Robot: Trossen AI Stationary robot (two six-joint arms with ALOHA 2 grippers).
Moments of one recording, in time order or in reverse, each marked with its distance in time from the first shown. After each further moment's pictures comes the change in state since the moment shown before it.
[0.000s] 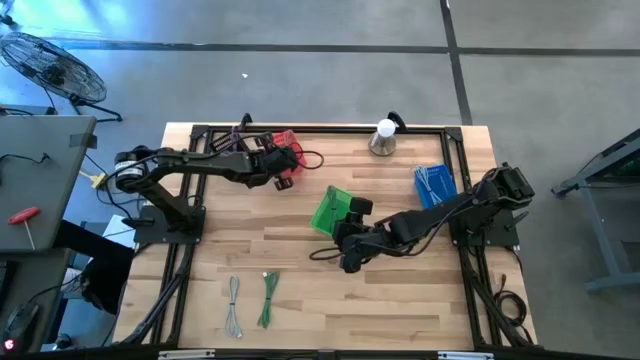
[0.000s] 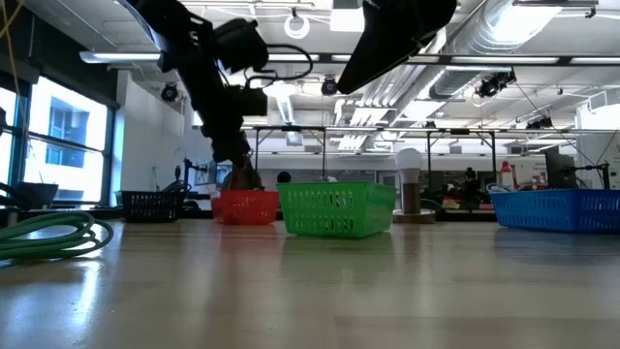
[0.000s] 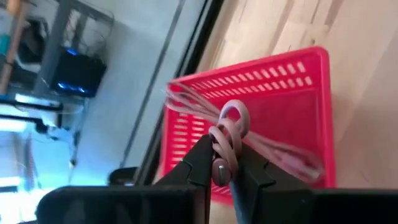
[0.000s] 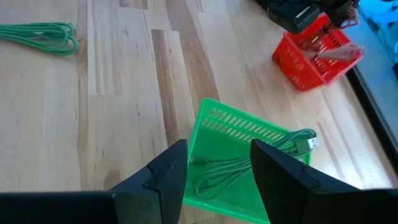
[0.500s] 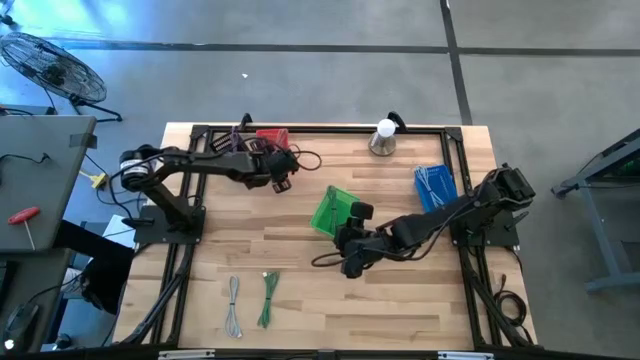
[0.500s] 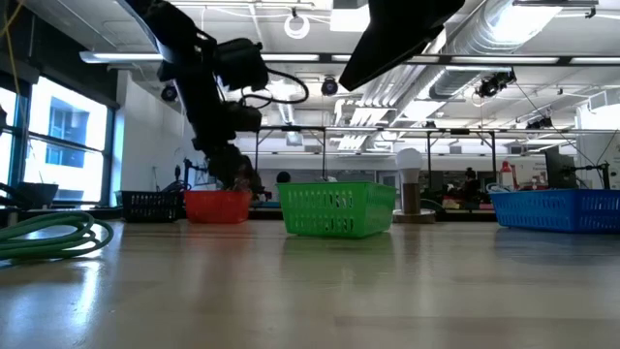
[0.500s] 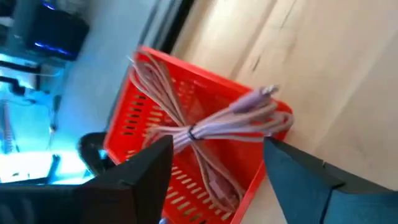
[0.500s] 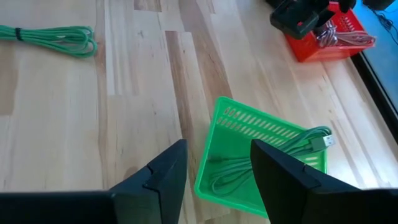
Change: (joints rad) left arm 0.022 0.052 -0.002 -0.092 0.027 -0.163; right arm 0.023 0.000 0.000 0.001 -0.014 0.039
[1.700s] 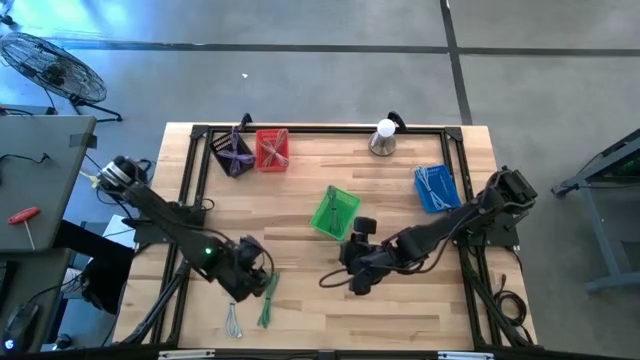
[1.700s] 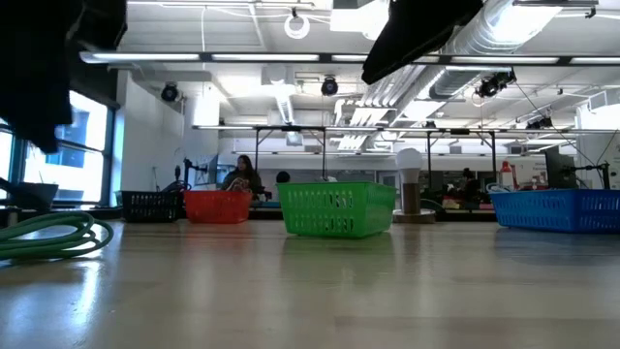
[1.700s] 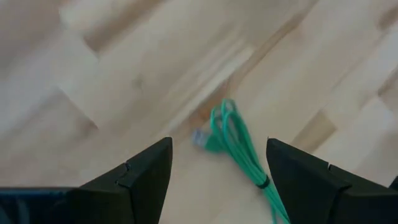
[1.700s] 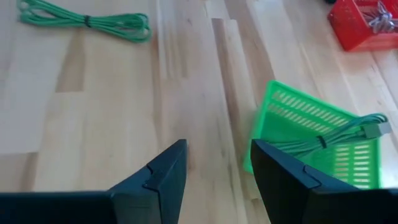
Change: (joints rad) left arm -1.004 -0.158 0.001 -0.311 0.311 -1.554; right arm 0.089 0.001 0.000 -0.027 -0.068 0.081
